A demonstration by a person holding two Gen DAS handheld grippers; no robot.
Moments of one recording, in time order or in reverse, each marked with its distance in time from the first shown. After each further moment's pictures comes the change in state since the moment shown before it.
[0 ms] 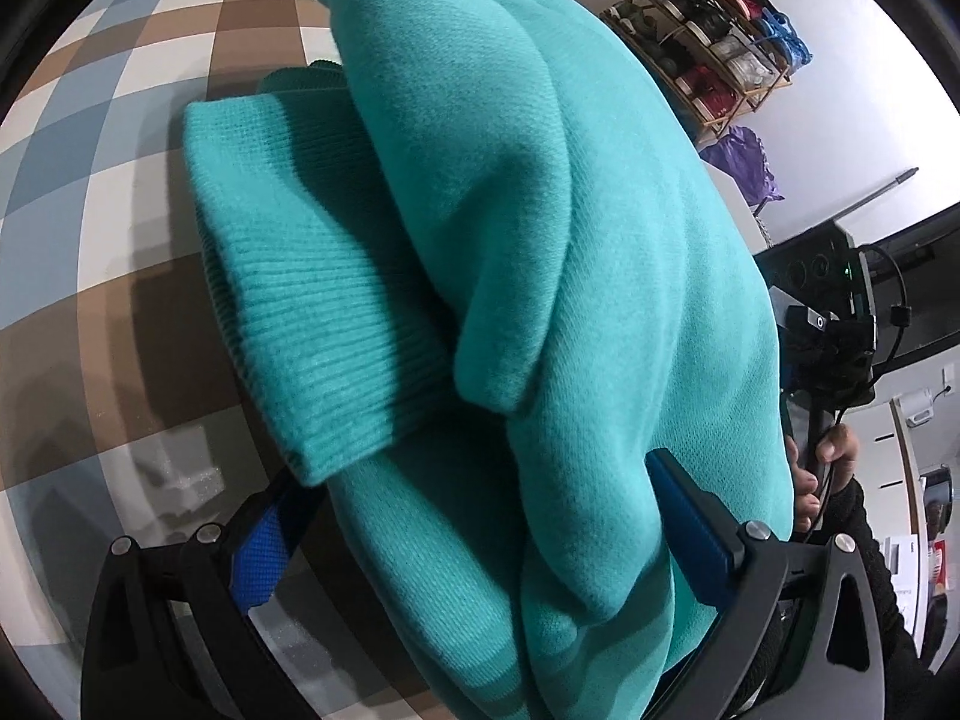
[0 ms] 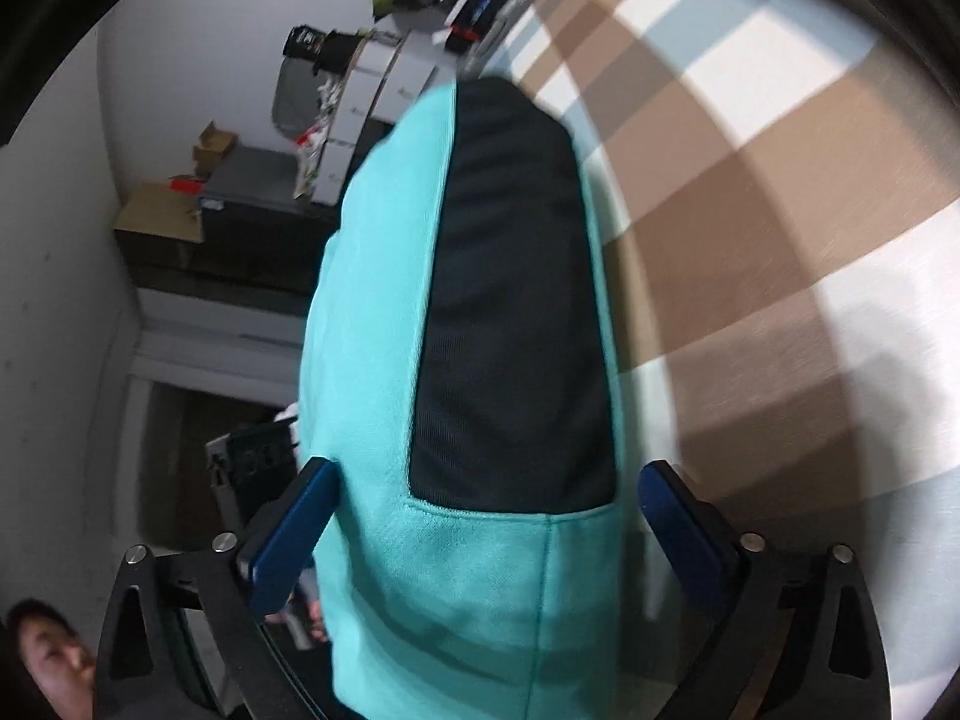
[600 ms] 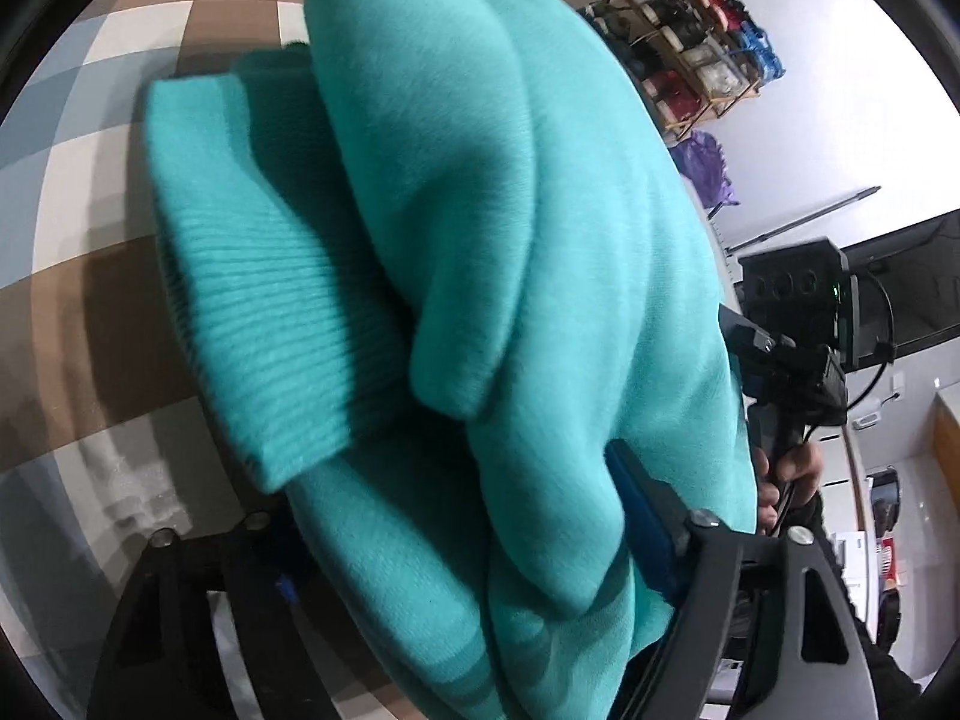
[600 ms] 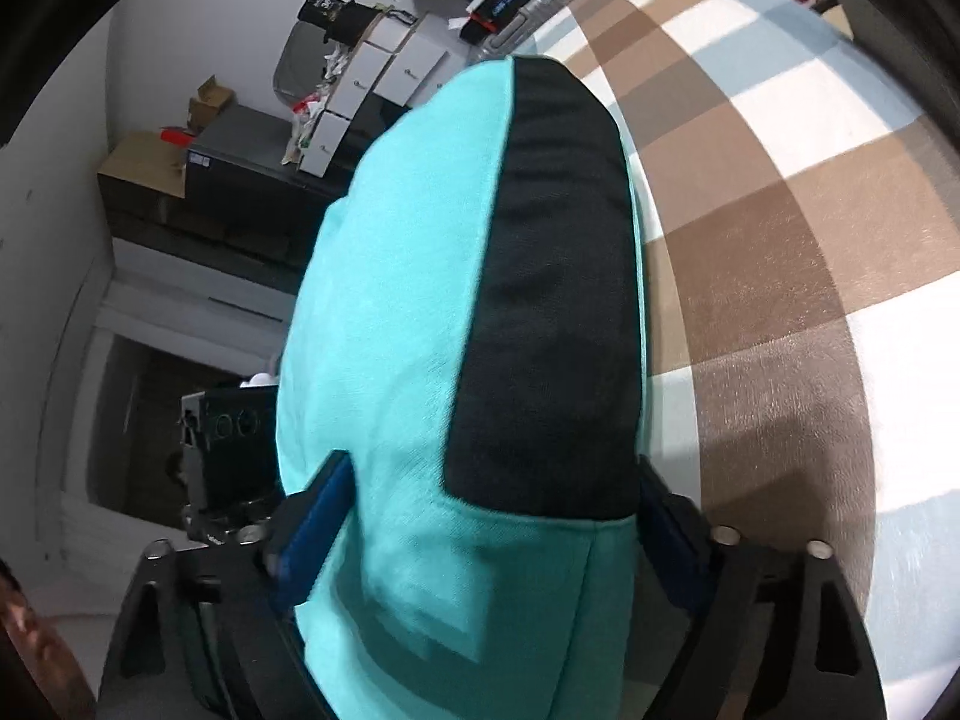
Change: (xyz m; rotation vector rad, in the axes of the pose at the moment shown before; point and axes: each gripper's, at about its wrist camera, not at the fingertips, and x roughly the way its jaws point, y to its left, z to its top) left arm -0.004 0.008 0.000 -0.045 0.026 -0.175; right arm -0.003 0.031 -0.009 -0.099 -0.010 -0.132
